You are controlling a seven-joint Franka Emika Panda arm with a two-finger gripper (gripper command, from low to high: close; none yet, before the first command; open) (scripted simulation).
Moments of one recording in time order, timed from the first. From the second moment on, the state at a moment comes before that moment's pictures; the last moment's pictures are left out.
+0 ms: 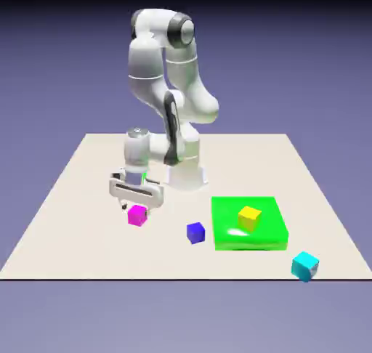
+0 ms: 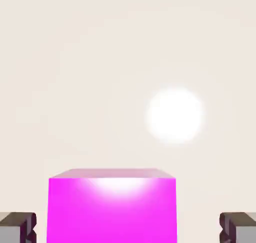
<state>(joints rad) -0.52 0.30 -0.14 -2.96 -0.28 3.40 0.83</state>
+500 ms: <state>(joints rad) -0.25 -0.08 -0.33 -3.03 -0.10 3.09 0.67</state>
